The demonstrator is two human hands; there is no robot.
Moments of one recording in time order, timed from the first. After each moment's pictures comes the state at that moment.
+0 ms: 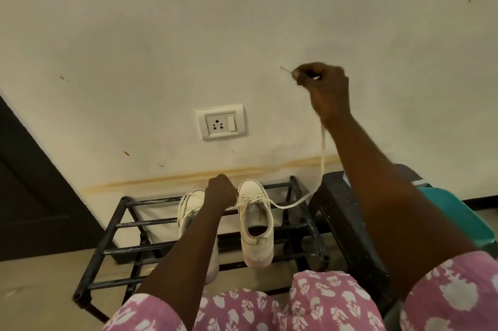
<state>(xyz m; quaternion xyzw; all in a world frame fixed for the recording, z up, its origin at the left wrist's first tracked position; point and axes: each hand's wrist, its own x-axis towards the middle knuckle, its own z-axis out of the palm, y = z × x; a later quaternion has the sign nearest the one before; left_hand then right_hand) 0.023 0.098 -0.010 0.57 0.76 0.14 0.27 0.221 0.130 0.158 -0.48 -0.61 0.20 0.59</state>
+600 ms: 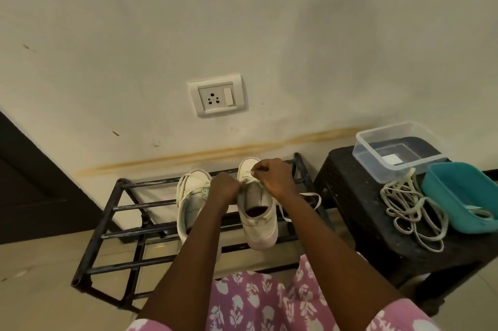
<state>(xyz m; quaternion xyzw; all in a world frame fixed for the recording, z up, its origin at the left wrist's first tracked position) 0.030 0.090 -0.053 0.46 0.76 0.24 0.38 0.157 0.102 -0.044 -0.59 -0.66 0.33 0.32</state>
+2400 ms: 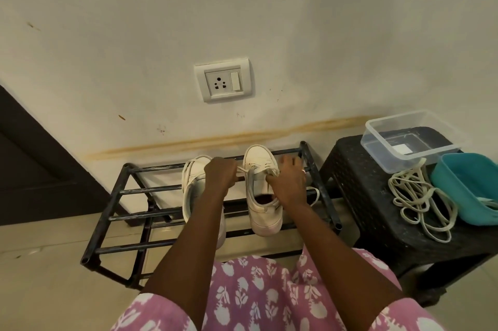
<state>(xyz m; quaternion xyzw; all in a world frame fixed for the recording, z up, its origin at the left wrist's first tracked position) 0.023 0.093 -0.052 0.31 0.75 0.40 0.43 0.161 0.091 -0.099 -0.70 -0.62 0.21 0.29</state>
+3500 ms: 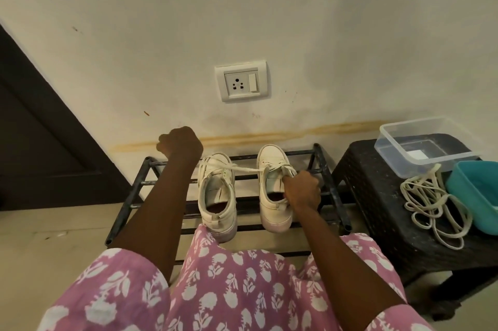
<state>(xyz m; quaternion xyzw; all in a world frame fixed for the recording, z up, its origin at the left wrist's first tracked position) -0.061 0.084 0.014 0.45 0.89 0.04 0.02 0.159 0.080 -0.109 -0.77 -0.50 0.28 0.28</state>
